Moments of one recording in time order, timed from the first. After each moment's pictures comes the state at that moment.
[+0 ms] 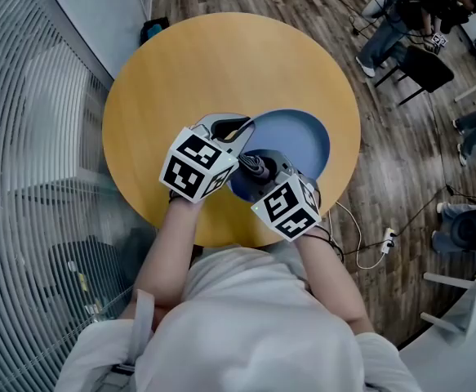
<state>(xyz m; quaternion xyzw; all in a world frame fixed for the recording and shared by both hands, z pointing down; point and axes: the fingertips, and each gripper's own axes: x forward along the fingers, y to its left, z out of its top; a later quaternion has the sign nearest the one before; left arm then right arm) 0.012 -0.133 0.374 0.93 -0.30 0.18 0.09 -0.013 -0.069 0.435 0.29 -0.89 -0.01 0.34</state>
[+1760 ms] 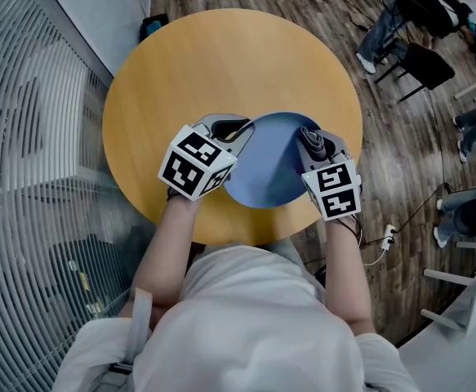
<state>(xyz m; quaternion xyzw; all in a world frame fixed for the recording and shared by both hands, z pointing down) 0.008 -0.127 0.385 0.93 -0.28 0.20 0.10 0.115 -0.119 0.416 0.47 -0.81 0.03 0.34</state>
